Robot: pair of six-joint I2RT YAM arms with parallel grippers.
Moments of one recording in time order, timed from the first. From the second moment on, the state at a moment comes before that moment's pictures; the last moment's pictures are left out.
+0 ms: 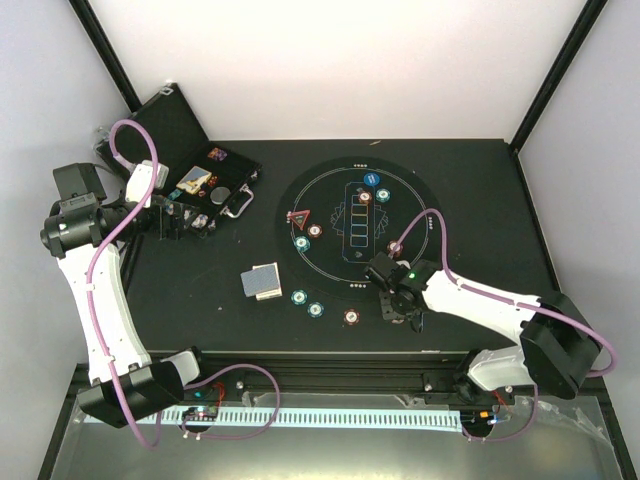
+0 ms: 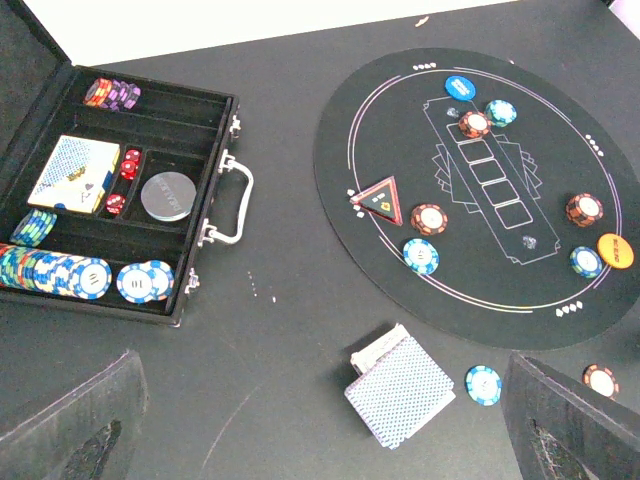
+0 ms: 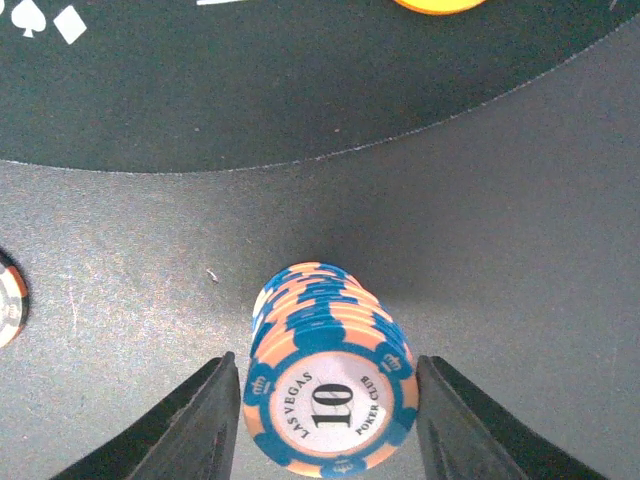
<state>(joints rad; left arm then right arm) 0.43 1.15 1.48 -1.23 0.70 0.48 0.85 1.34 0.78 -0.88 0.20 0.69</state>
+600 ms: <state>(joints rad) 0.43 1.15 1.48 -1.23 0.69 0.48 0.85 1.34 0.78 -0.90 0.20 0.69</state>
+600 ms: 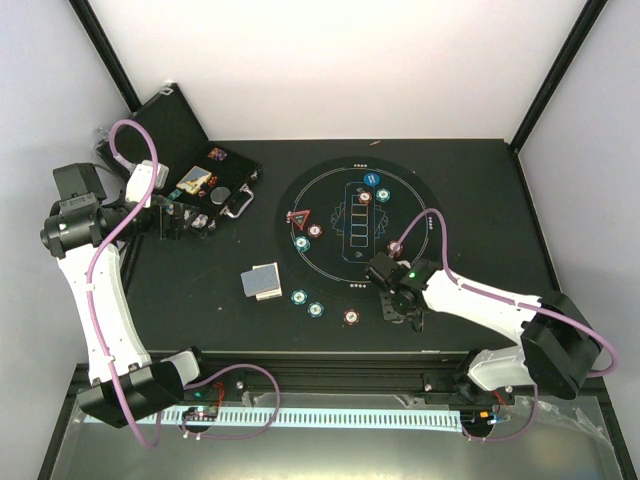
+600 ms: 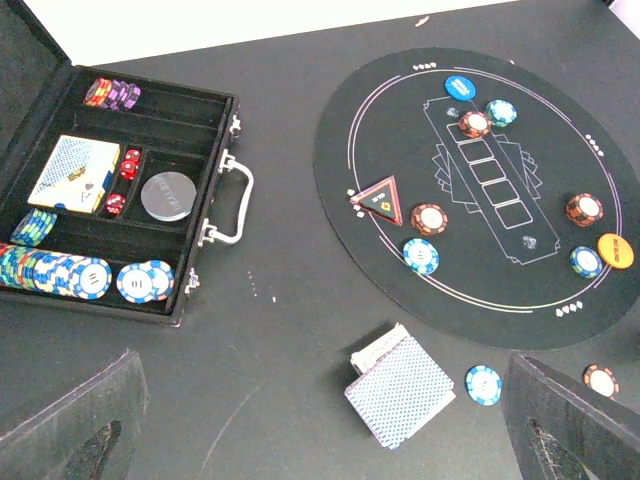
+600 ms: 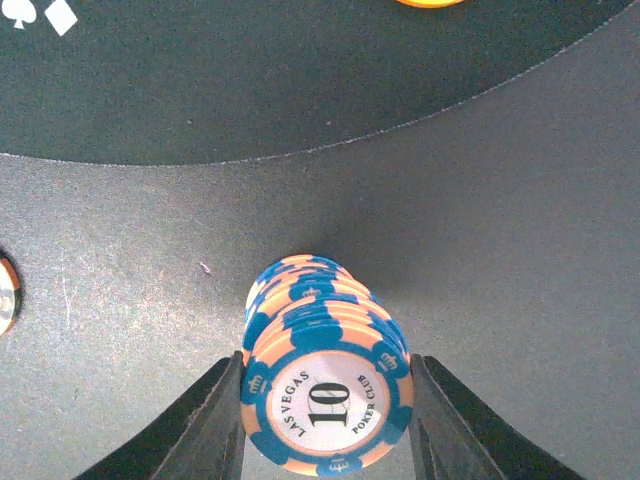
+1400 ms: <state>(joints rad) 0.43 1.15 1.48 -1.23 0.68 0.48 0.82 1.94 1.75 -1.02 0.24 0.50</state>
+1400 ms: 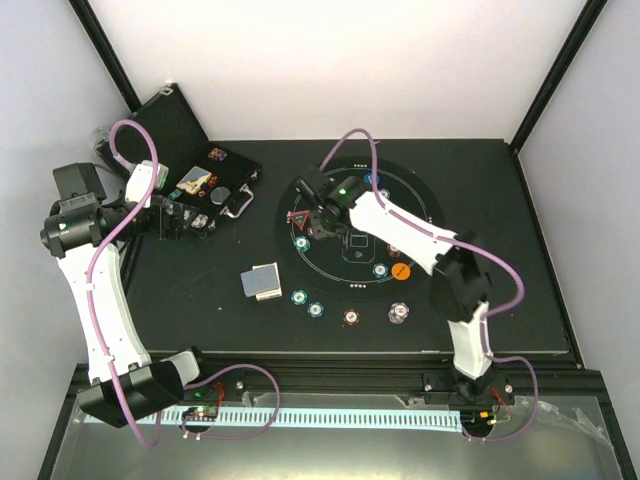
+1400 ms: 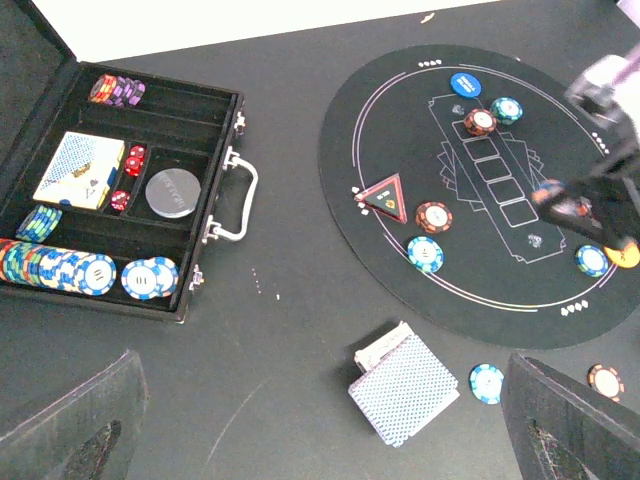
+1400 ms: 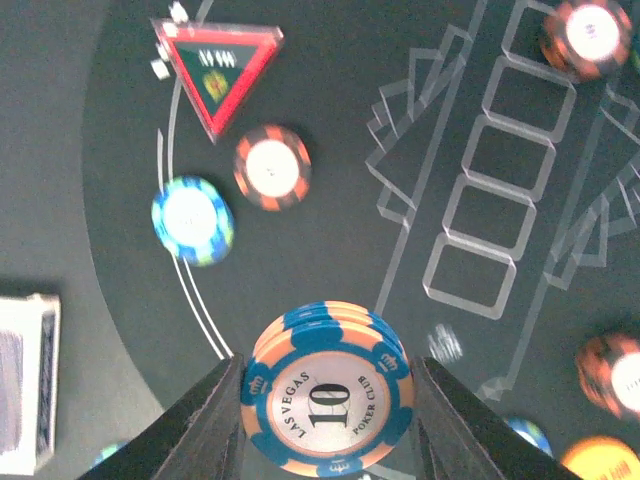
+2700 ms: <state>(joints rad) 0.43 1.19 1.49 -1.22 0.68 0.49 0.60 2.60 2.46 -0.94 0.14 0.36</state>
